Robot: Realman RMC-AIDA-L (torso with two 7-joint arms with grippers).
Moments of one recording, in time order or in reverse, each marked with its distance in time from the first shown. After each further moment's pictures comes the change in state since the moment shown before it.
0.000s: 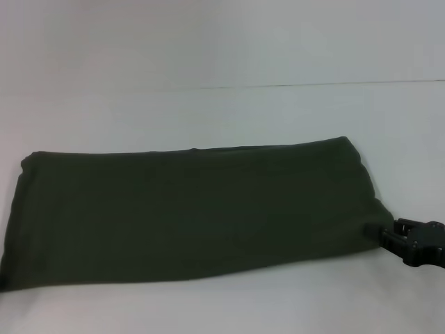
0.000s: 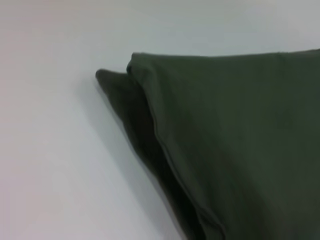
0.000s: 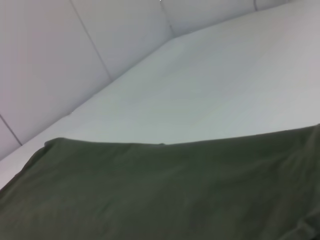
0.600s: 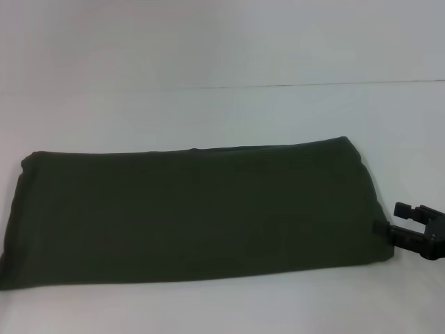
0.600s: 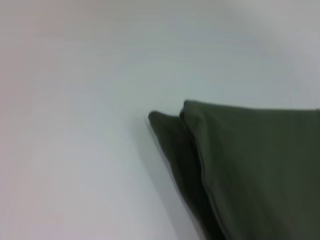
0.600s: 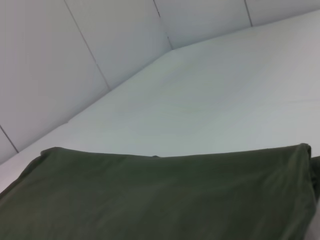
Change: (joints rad) left arm -0.006 0.007 -0.066 0.038 -0.066 -0.014 -0.095; right arm -0.004 -0.027 0.034 -0.018 -0.003 -0.042 -0.002
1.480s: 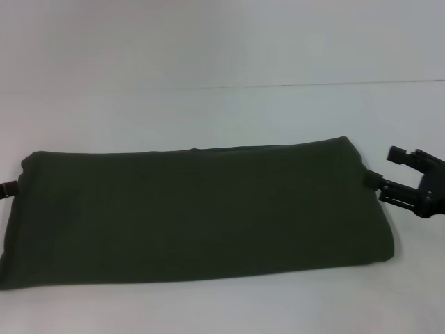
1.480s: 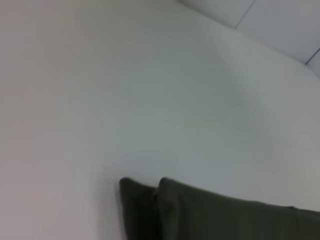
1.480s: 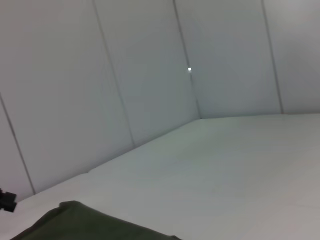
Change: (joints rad) left arm -0.081 0.022 0.122 -0.013 -0.101 -0.053 -0.402; right arm 0.082 0.036 0.161 -0.052 0.000 -0.131 -0.163
